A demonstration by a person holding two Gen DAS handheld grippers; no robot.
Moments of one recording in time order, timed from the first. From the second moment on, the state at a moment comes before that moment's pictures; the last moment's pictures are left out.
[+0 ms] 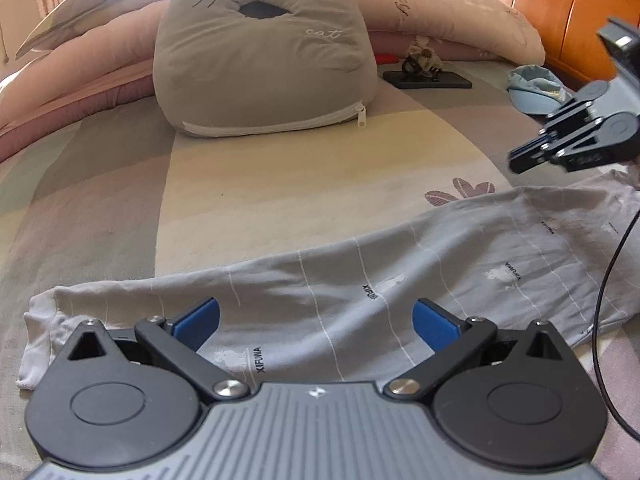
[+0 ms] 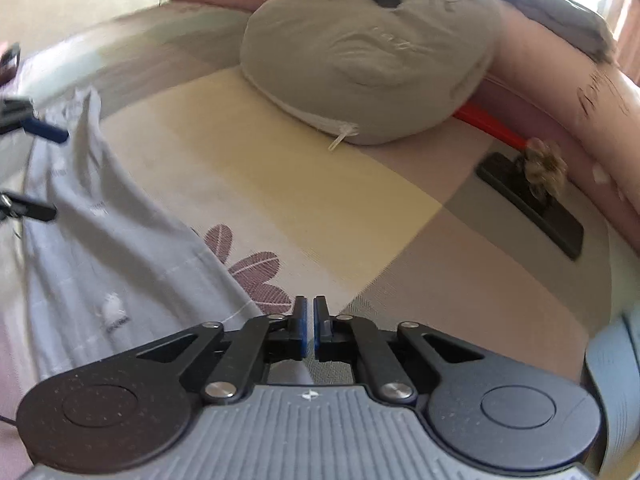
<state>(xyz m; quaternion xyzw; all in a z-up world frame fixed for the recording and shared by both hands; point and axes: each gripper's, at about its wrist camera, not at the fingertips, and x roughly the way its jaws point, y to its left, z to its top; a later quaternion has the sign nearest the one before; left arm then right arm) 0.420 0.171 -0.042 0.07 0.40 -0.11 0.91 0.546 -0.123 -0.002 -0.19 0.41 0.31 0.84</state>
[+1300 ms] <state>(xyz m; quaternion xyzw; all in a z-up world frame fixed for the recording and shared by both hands) 0.427 0.182 -0.065 0.07 0.46 -0.07 0.88 0.525 -0.216 -0.027 -0.19 0.42 0.24 0.85</state>
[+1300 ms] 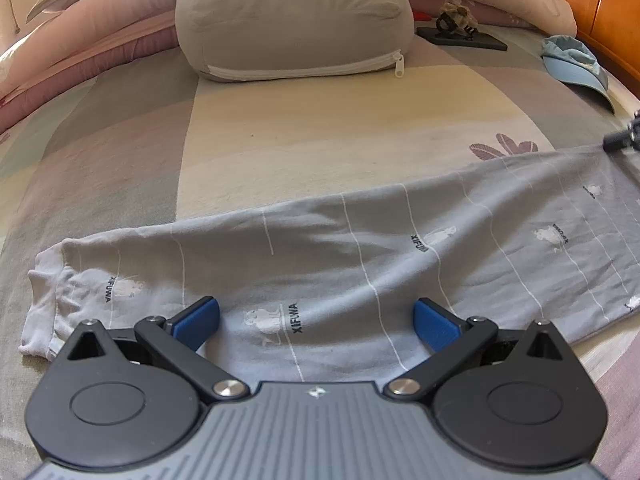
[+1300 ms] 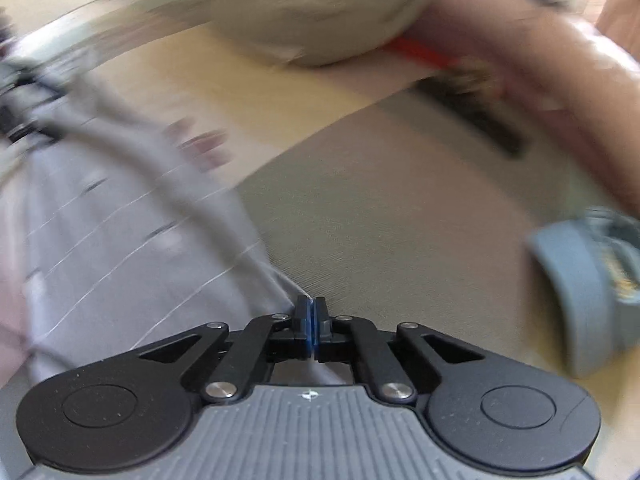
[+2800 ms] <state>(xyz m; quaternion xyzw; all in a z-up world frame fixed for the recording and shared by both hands) 0.415 0.268 -0.044 0.01 0.42 0.01 0.91 0.525 0.107 -0.040 -0.23 0.31 0.50 0.78</state>
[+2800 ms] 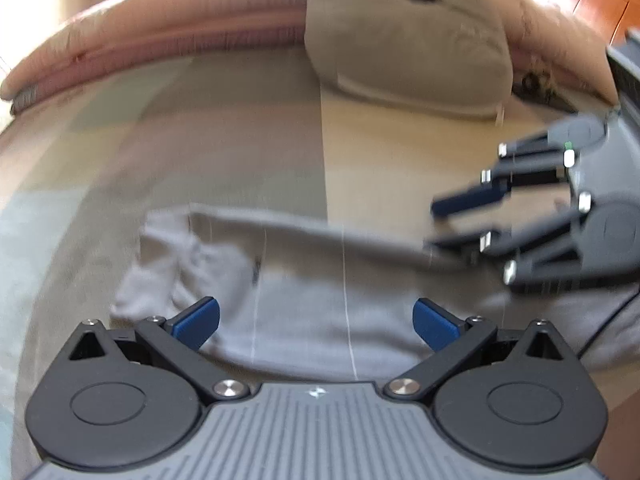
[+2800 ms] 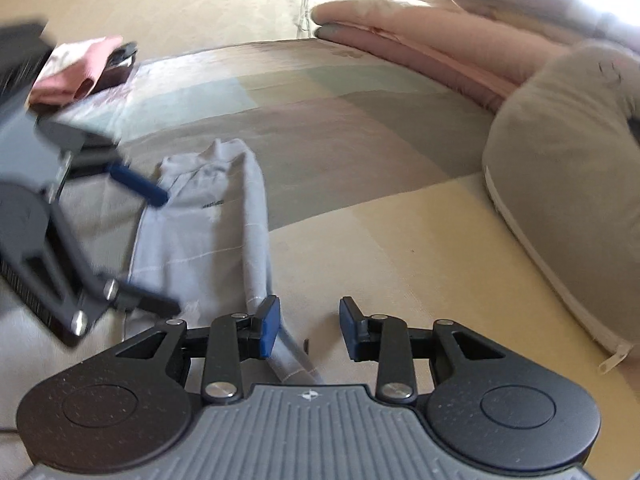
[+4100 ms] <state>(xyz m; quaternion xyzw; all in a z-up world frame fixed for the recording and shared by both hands) 0.418 0.283 -0.042 -0.02 0.39 -0.01 0.92 0.514 0.082 -0.012 -0.18 0.30 0.50 0.80</state>
